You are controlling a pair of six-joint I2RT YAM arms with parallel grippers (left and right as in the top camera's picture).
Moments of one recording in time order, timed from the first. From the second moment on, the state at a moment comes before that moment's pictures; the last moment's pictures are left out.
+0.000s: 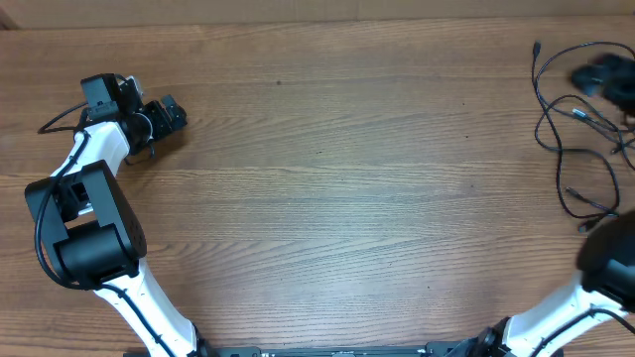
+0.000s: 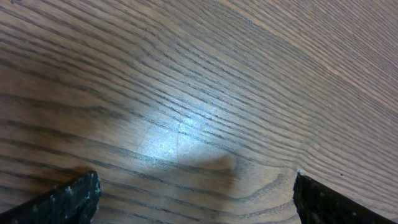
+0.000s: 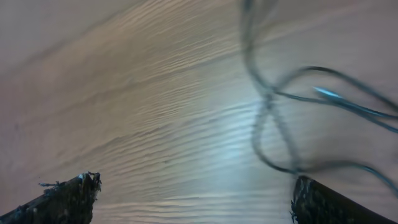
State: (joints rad) left arm 0.33 2.12 1.42 -0.32 0.29 -0.23; right arm -0.52 1.99 1.99 -1.12 -0.47 -0.15
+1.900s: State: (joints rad) left arm 0.33 2.12 1.42 -0.32 0.29 -0.23; right arm 0.11 1.99 1.99 -1.11 -0.34 -0.16
